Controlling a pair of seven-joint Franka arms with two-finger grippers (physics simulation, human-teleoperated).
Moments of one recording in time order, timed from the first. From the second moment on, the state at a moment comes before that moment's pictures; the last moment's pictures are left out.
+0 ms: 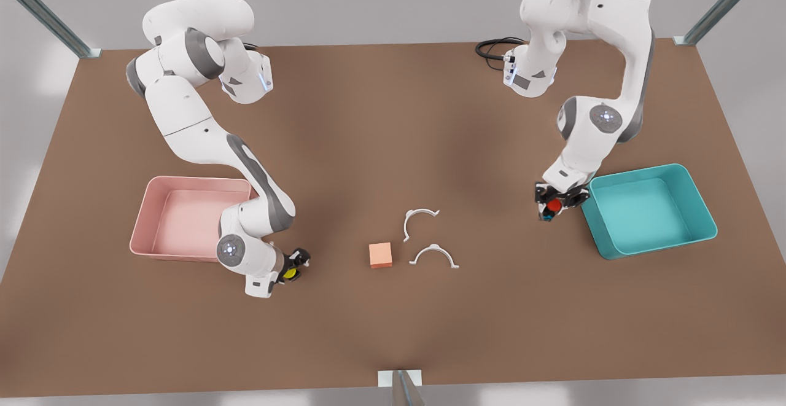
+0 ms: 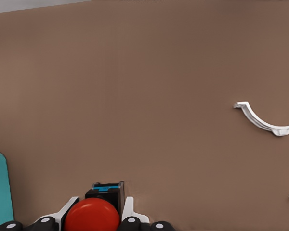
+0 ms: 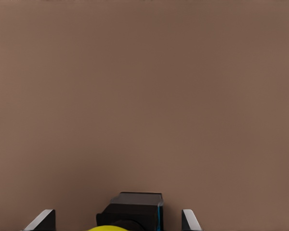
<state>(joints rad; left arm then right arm) -0.14 0.05 0.03 -2.37 -0.01 2.70 0.04 0.02 0.88 0.32 -1.46 -0.06 2.36 -0.32</state>
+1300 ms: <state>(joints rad) -0.10 0.33 0.11 -1.31 -0.06 1.57 0.17 -0.41 0.26 0.39 -2.12 -0.12 2.32 -0.16</state>
